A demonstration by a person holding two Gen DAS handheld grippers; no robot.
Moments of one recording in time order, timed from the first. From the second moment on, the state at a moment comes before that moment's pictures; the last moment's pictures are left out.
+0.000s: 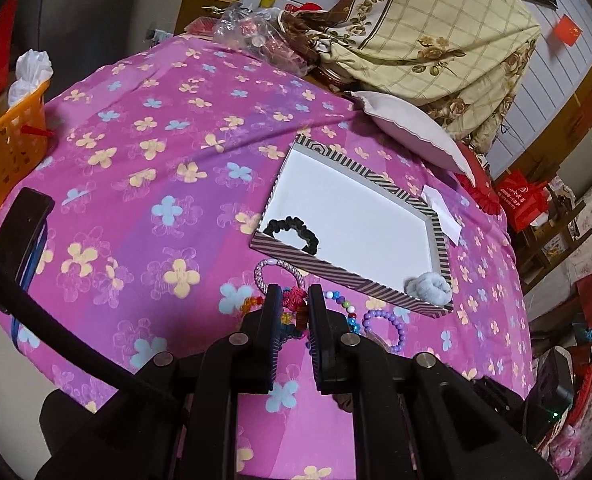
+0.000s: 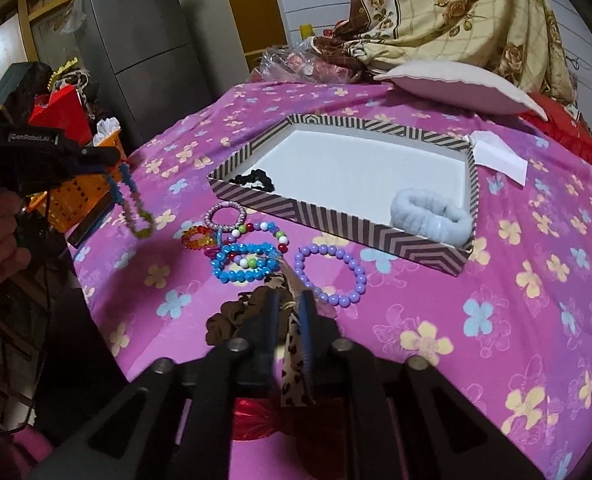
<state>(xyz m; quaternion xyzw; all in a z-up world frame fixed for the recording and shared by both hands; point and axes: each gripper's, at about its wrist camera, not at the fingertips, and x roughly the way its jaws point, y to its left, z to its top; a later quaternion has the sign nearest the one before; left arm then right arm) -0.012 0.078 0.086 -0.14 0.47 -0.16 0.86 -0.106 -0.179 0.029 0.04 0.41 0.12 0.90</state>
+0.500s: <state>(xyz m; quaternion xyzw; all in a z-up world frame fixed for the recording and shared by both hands) -0.019 0.074 0.073 -0.13 0.48 -0.16 0.85 -0.081 -0.169 -0.022 0.04 0.48 0.13 0.87</state>
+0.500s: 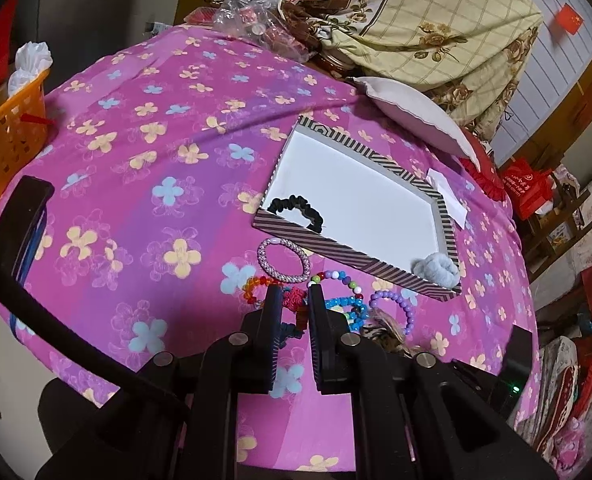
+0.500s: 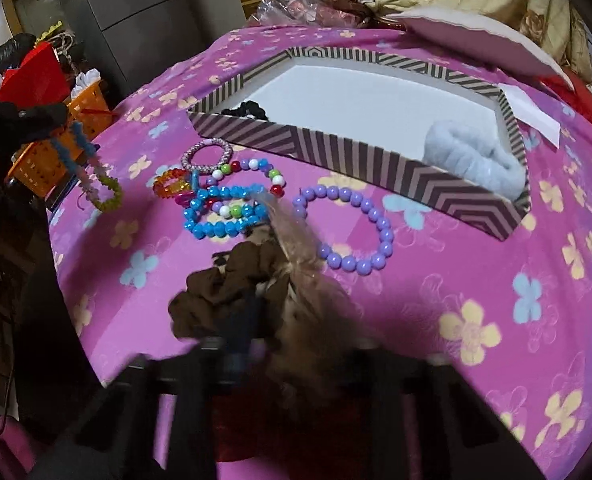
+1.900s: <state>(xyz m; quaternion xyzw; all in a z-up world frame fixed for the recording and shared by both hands) 0.140 -0.040 0.059 -0.02 0.47 -0.13 0.87 0.086 -0.310 0.015 0.13 0.45 0.03 0.88</state>
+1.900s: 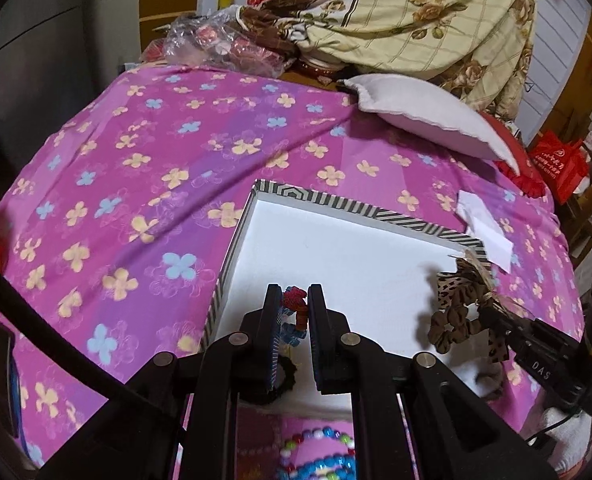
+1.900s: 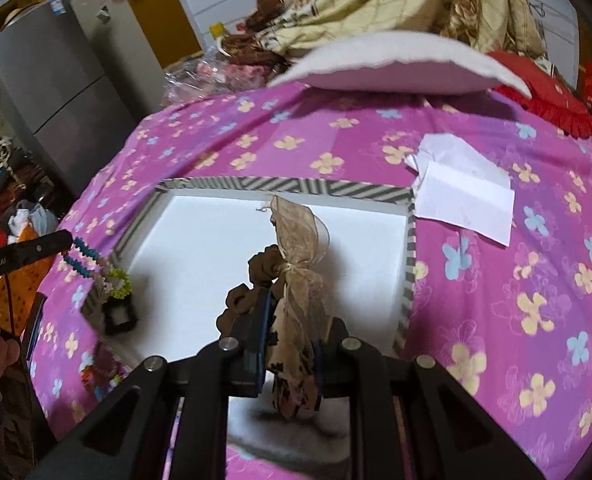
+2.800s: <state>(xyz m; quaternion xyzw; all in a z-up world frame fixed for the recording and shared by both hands) 0.130 -0.013 0.026 -0.04 0.50 -0.11 0.86 0.037 -0.311 0.036 0.11 0.42 -0.01 0.90</state>
